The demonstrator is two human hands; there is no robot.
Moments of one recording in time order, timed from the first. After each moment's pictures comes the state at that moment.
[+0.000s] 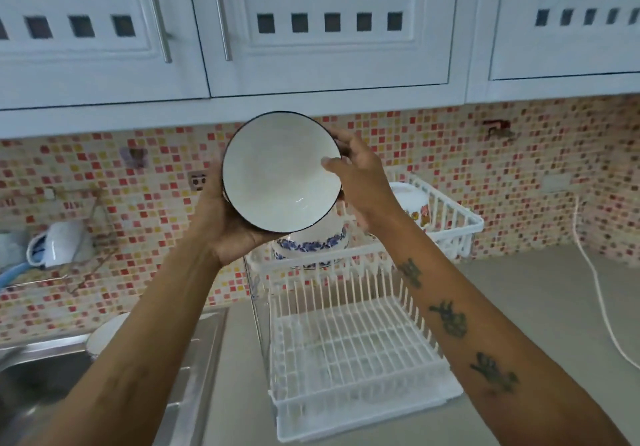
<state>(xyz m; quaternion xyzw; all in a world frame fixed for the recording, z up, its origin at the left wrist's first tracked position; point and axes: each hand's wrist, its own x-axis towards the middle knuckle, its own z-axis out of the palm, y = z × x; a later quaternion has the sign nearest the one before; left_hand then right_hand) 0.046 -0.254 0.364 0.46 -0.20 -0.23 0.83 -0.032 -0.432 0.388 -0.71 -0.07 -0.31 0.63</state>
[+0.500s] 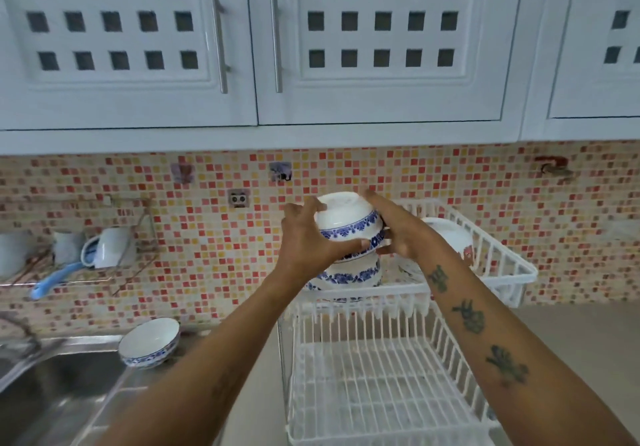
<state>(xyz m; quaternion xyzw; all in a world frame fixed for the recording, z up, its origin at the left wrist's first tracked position) 0.064 -0.311 0.336 0.83 -0.24 0.24 0.45 0.041 -0.477 0.373 -0.76 0.09 -0.07 0.65</state>
